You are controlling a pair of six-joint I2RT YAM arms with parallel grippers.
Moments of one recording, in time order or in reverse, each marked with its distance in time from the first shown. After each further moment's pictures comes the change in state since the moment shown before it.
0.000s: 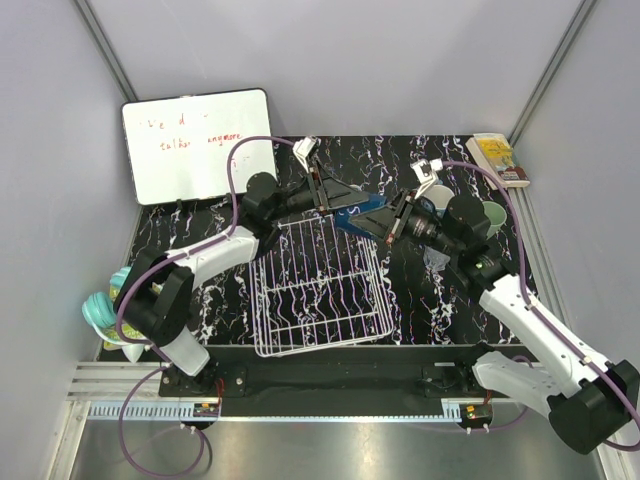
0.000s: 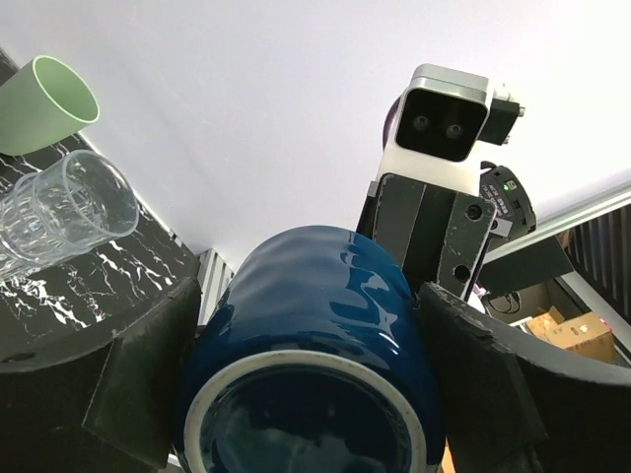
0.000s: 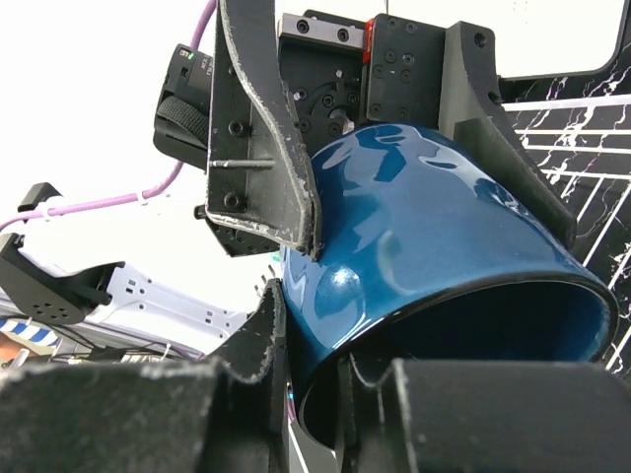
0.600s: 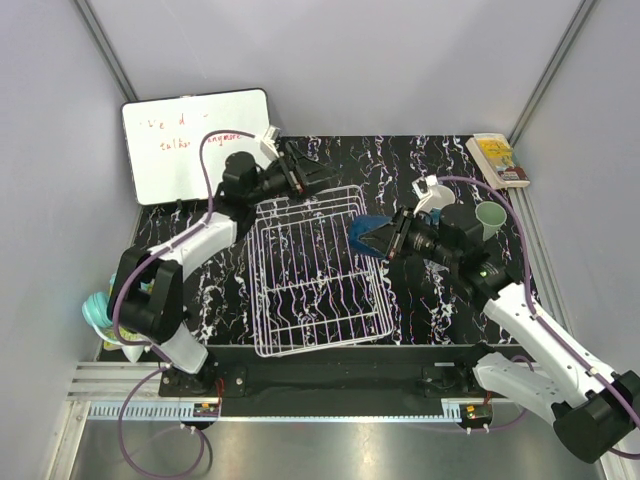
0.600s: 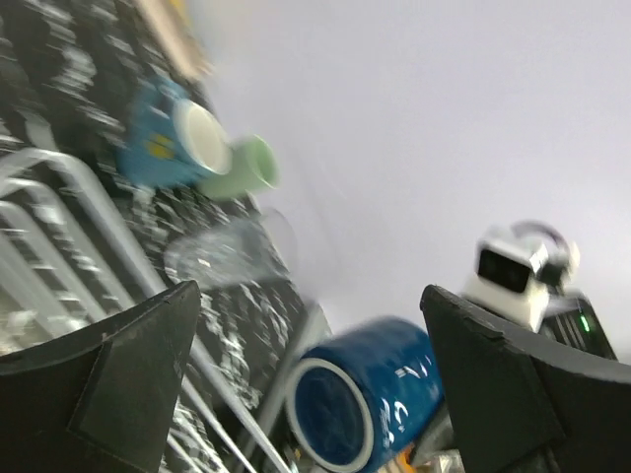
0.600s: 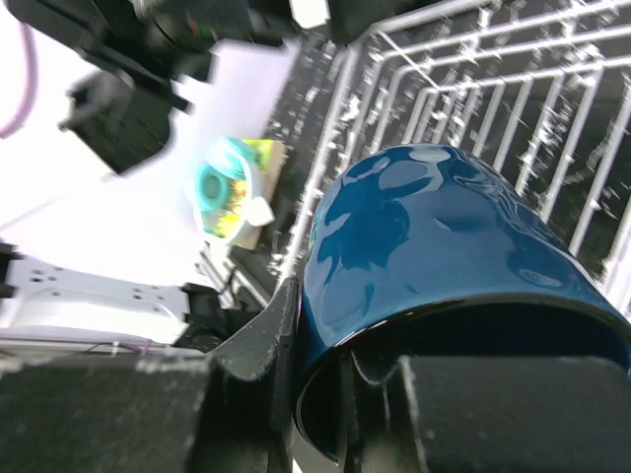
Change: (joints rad) left arm 0.180 -0.010 0.058 -0.338 -0.063 0.181; right arm 0.017 -0.063 -0.030 -0.249 0.113 -0.064
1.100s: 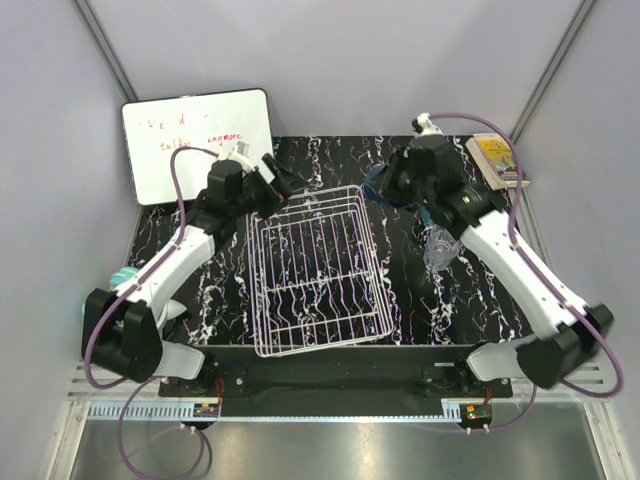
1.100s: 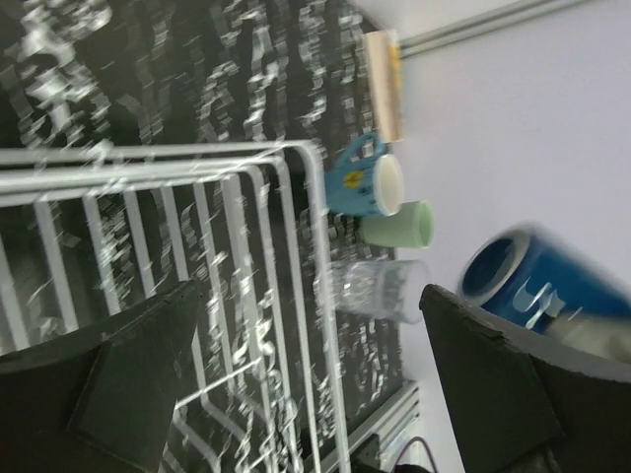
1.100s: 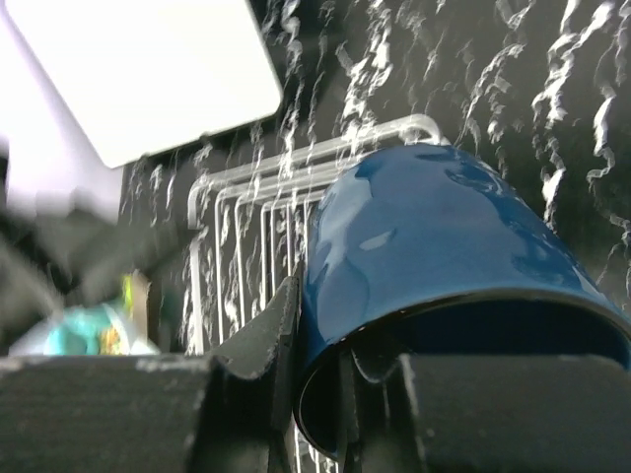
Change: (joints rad) left arm 0.061 -0.222 -0.027 -0.562 -0.393 0.175; right arm -0.003 0.376 0.564 -0.435 0.424 -0.080
